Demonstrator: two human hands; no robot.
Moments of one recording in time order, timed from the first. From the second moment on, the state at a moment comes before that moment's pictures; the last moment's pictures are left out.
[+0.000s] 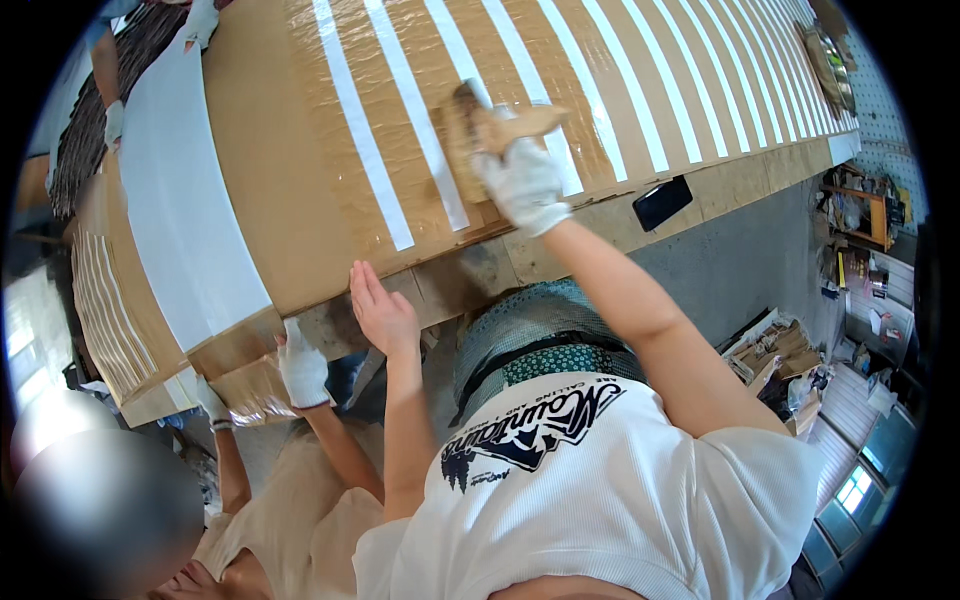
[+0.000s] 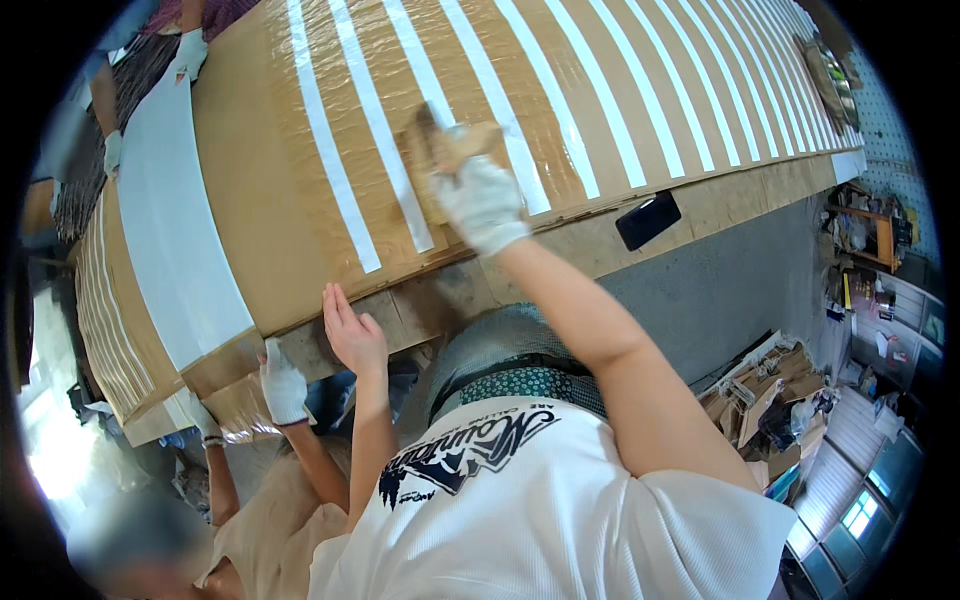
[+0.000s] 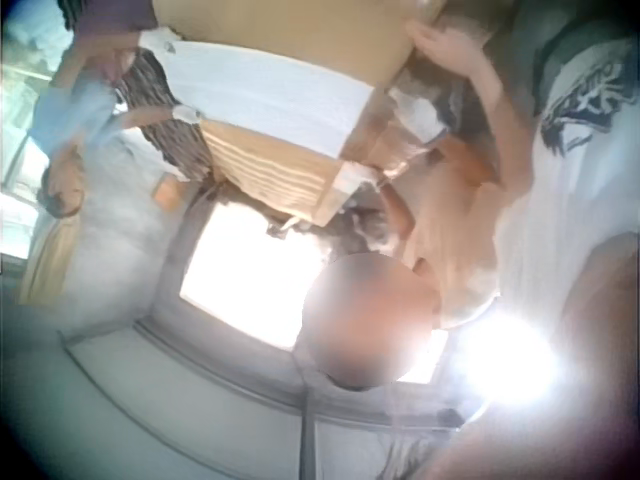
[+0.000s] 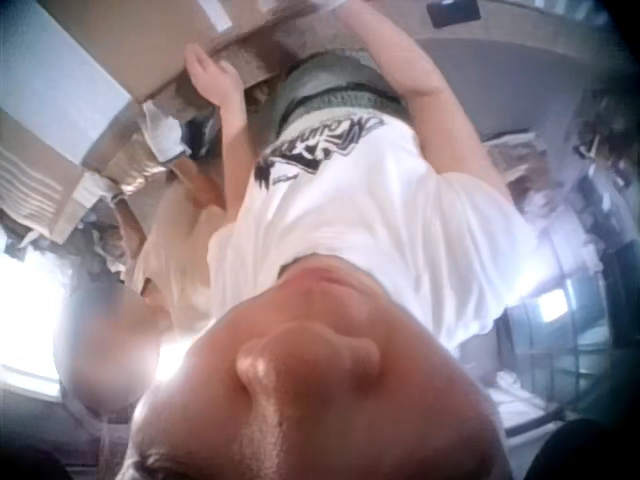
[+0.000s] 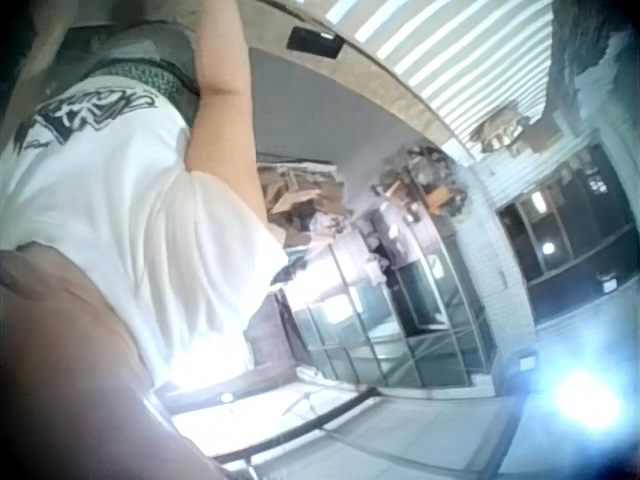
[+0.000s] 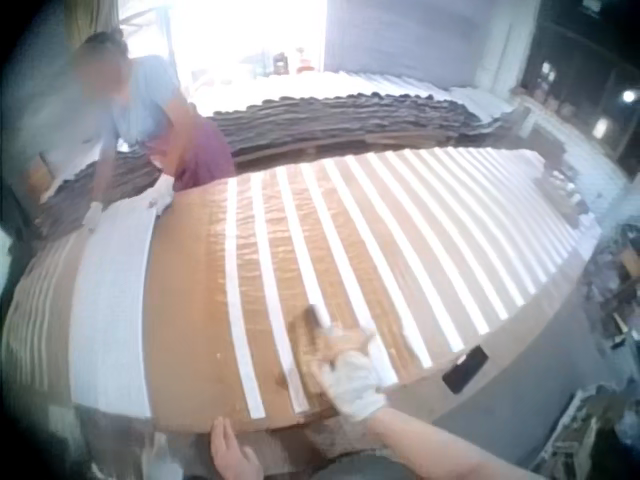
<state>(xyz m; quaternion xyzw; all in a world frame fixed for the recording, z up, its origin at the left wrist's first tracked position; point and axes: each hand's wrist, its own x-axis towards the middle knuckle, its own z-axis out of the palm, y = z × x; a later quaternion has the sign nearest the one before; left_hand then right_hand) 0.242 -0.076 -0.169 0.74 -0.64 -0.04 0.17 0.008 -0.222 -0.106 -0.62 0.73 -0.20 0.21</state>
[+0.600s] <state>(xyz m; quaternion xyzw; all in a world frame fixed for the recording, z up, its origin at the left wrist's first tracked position) 0.221 -0.074 -0.177 0.82 -0.56 -0.08 0.12 -0.200 -0.244 -0.110 -0.61 0.72 -0.29 0.18</state>
